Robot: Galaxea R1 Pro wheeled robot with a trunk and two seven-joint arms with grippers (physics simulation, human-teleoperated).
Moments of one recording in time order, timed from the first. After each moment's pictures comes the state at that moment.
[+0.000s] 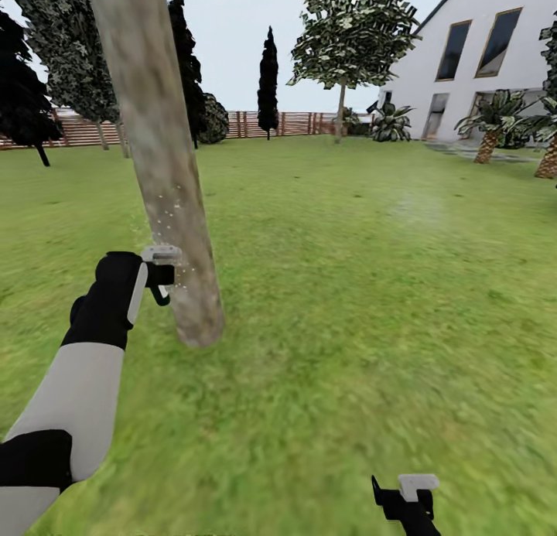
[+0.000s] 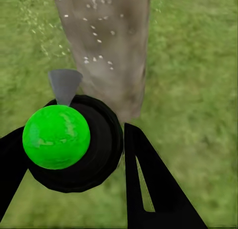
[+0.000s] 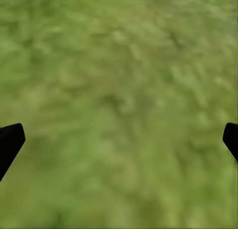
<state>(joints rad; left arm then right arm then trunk) -1.06 0.06 0.10 -1.08 -0.12 1.01 -0.02 -0.44 -0.05 -0.33 -0.13 0.34 -0.51 0.00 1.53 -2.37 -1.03</state>
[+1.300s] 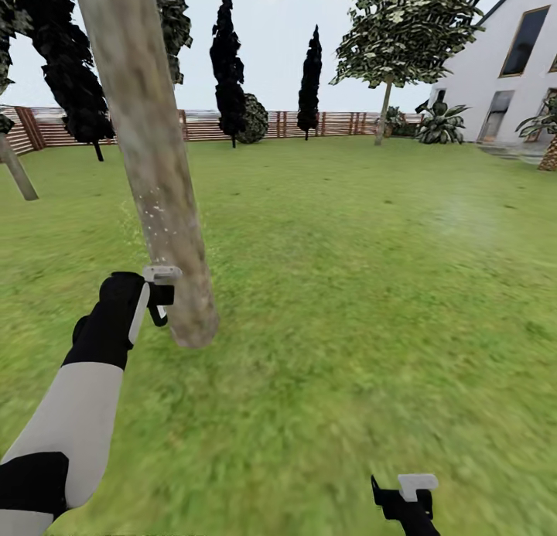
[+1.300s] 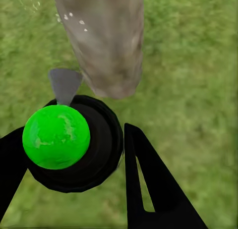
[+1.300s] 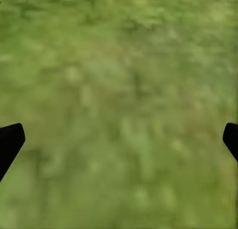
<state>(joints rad) -0.98 0.06 0.10 -1.07 -0.13 1.01 -0.01 -0.43 -0.05 -0.33 -0.13 0.33 -0.51 0.00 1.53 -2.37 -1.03</state>
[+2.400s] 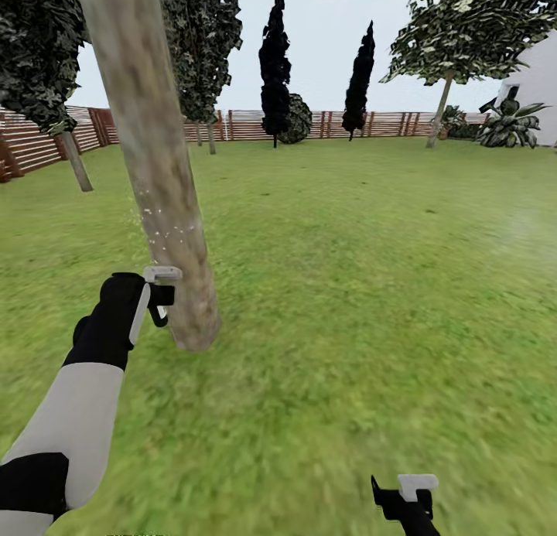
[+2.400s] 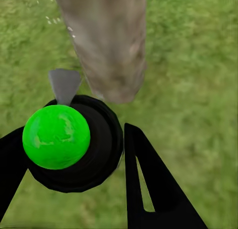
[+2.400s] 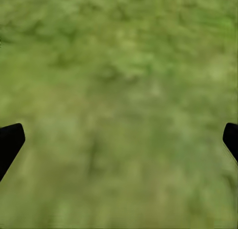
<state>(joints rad) -0.98 0.06 0.10 -1.07 -0.13 1.01 0.00 -0.44 -0.05 -0.33 -0.13 0.33 -0.51 0.00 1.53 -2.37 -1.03</state>
